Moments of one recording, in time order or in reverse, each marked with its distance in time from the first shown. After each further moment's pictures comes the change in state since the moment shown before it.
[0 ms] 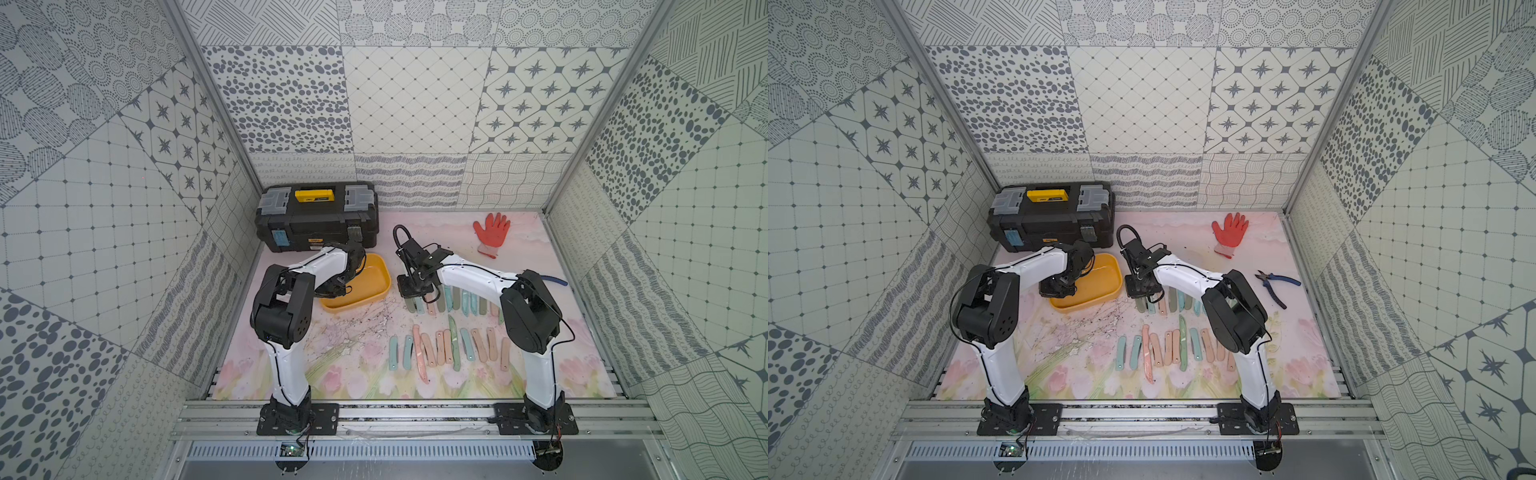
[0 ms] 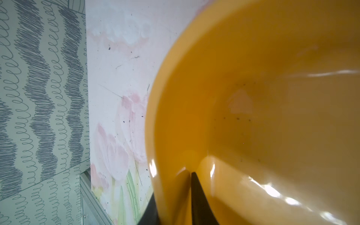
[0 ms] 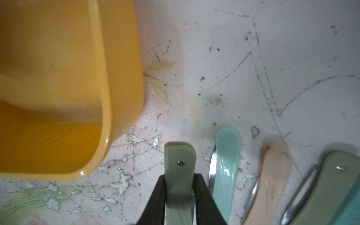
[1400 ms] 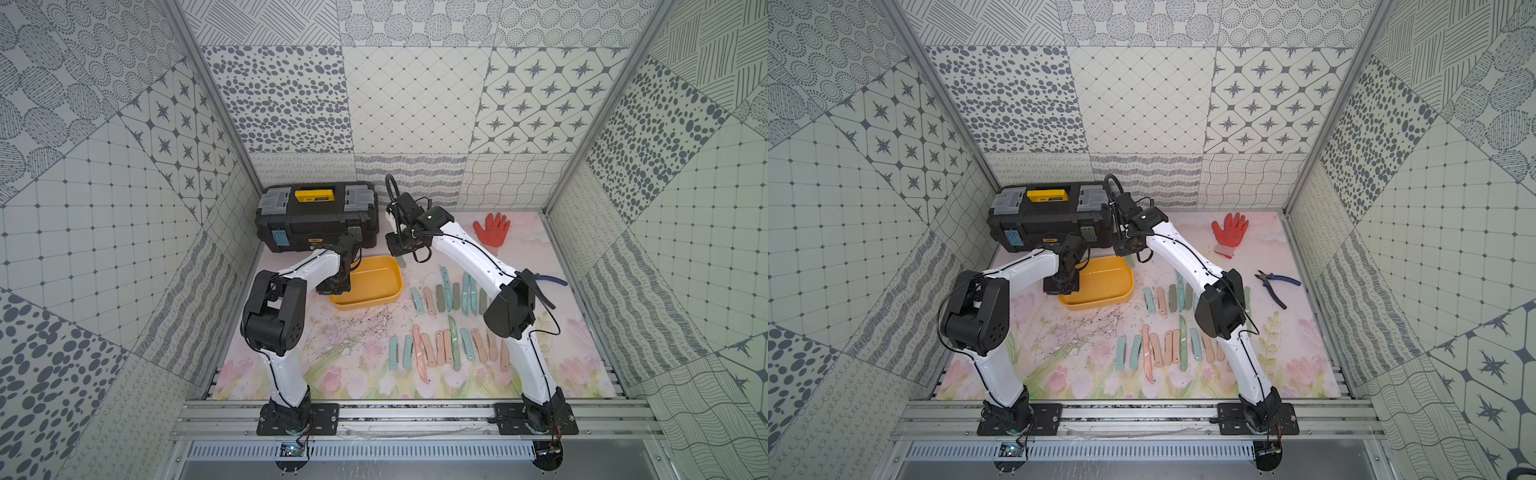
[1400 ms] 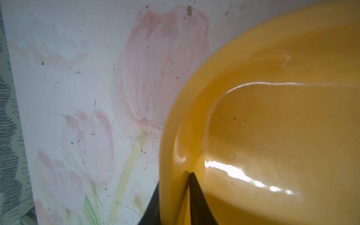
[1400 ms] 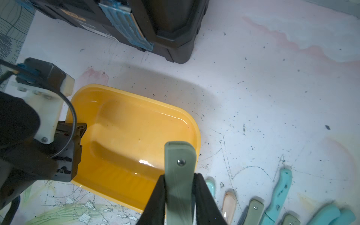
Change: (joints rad) left arm 0.027 -0.050 -0.034 0.175 0.222 0.136; right arm -0.049 0.167 0.719 -0.352 0.096 -0.201
